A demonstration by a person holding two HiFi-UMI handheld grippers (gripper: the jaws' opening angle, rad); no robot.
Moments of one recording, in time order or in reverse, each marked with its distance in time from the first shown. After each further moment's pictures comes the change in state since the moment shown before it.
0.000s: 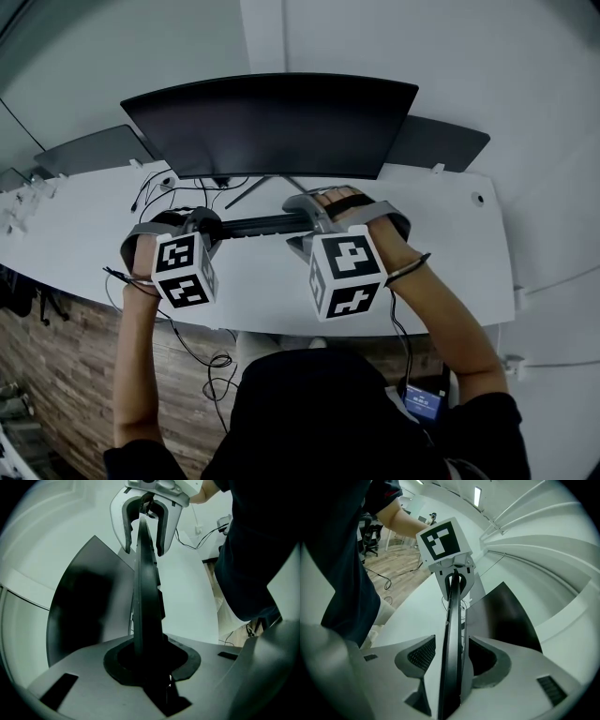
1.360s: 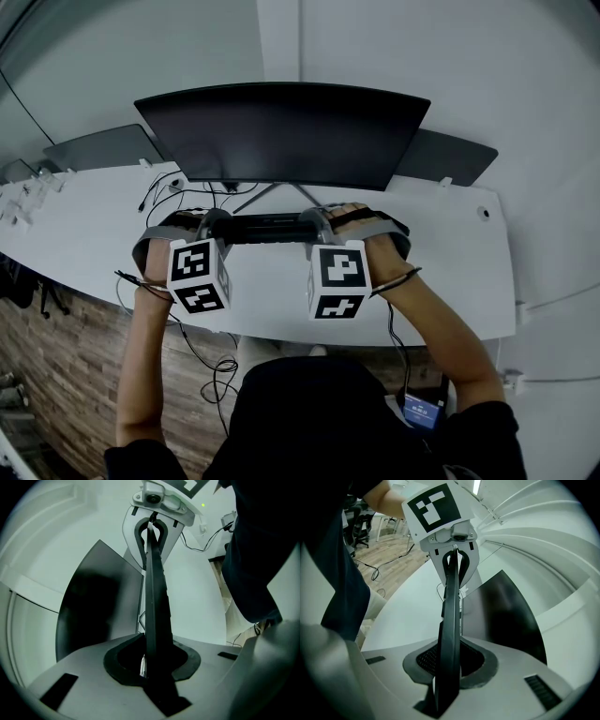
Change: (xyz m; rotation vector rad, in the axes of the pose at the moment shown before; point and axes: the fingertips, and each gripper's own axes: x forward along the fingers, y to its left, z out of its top) left arm -0.005 0.011 0.009 -0.007 -0.011 0.099; right arm 0.023 -0.001 -0.016 0.022 0.120 -0.067
